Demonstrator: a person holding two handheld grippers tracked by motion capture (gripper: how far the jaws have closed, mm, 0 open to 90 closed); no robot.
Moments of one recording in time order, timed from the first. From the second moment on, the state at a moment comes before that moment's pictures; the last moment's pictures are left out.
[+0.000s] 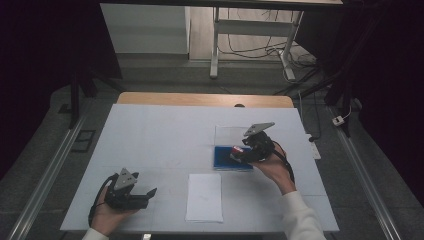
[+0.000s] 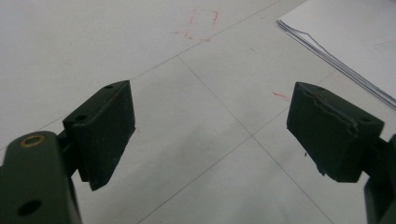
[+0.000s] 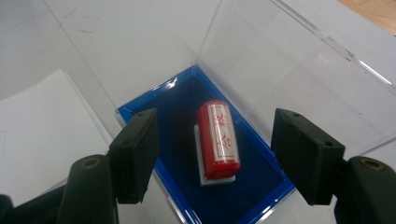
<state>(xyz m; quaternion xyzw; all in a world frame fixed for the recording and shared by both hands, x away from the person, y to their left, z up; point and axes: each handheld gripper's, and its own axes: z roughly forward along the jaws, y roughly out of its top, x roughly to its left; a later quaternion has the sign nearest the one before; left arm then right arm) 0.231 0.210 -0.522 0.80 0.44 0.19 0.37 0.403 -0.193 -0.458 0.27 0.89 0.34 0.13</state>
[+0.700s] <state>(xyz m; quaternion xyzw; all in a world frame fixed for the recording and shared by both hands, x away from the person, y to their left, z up) 0.232 0.211 -0.523 0.80 0.44 0.19 0.37 0.413 -0.189 -0.472 0.27 0.90 0.32 0.12</state>
